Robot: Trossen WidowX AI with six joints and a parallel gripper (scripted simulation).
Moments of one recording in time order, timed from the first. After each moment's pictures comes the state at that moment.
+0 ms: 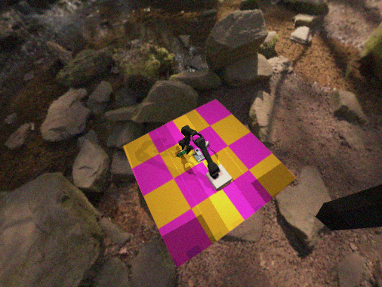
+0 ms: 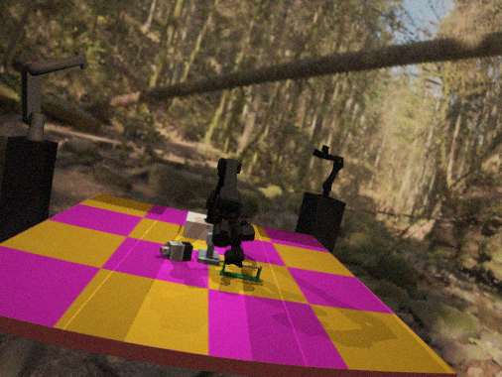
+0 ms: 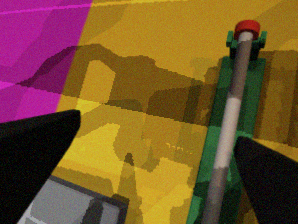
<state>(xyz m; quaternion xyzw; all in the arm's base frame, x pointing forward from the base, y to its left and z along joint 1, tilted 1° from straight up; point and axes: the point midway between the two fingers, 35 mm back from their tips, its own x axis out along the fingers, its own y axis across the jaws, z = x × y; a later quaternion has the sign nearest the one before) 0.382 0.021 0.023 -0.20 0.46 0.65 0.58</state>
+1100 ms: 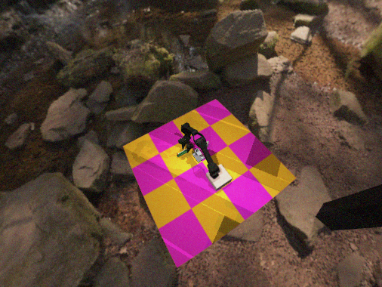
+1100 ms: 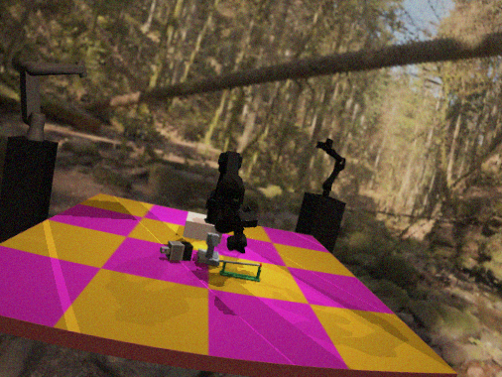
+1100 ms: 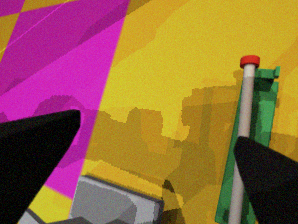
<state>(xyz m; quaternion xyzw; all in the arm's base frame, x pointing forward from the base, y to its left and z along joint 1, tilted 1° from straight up) 0.367 0.024 0.068 -0.18 0.46 0.65 0.57</state>
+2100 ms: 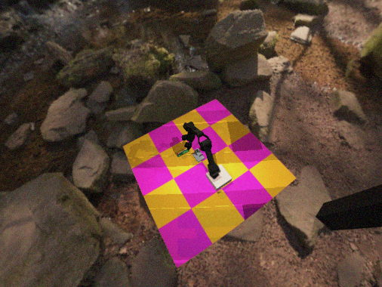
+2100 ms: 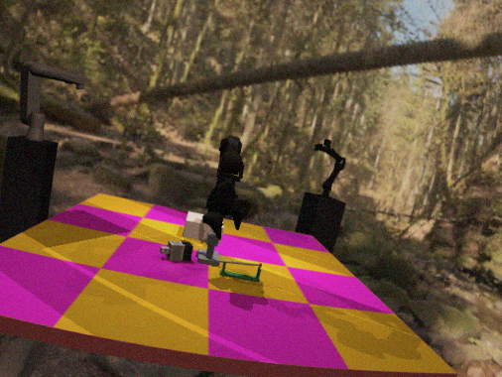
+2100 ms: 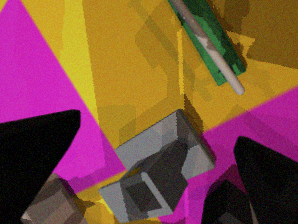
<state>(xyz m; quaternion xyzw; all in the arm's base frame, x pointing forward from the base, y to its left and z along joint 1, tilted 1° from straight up) 0.352 -0.023 0.098 -0.11 0.66 0.32 0.67</state>
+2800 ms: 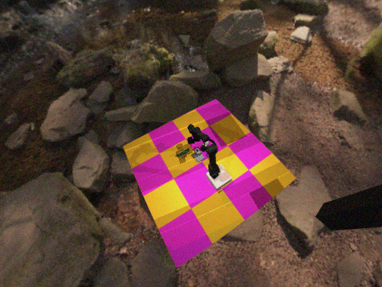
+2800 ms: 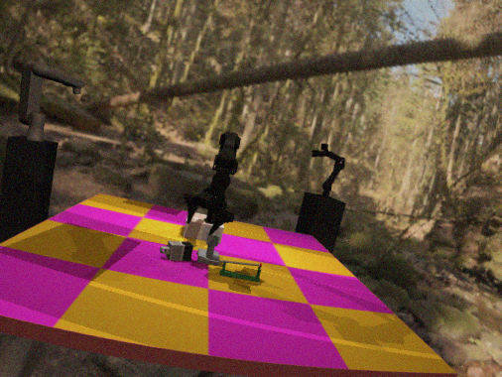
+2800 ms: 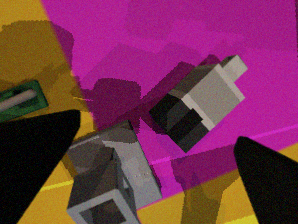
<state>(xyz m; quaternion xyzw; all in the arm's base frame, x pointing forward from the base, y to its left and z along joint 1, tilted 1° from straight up) 0.324 -0.109 0.094 0.16 0.60 -0.30 0.73</state>
